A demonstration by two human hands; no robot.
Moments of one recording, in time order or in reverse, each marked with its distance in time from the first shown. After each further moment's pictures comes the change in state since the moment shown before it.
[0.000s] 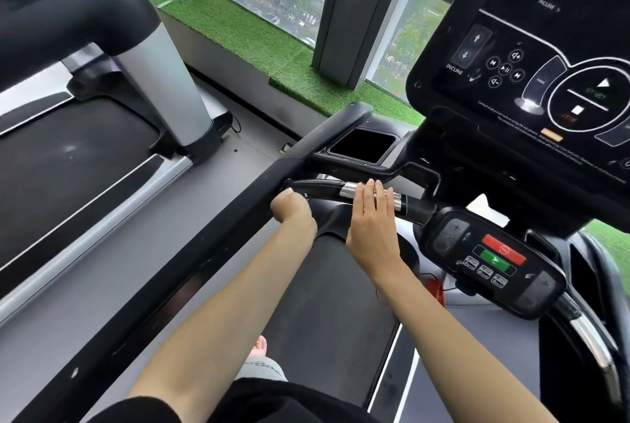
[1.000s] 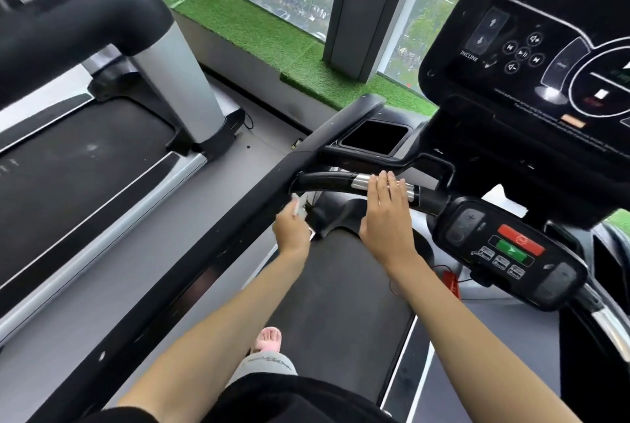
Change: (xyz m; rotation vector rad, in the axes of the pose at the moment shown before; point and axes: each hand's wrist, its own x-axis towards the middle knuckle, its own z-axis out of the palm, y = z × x) left_hand 0.015 -0.043 -0.055 0.583 -0.078 0.513; right_hand -0.002 0.003 -0.001 0.099 0.040 -0.008
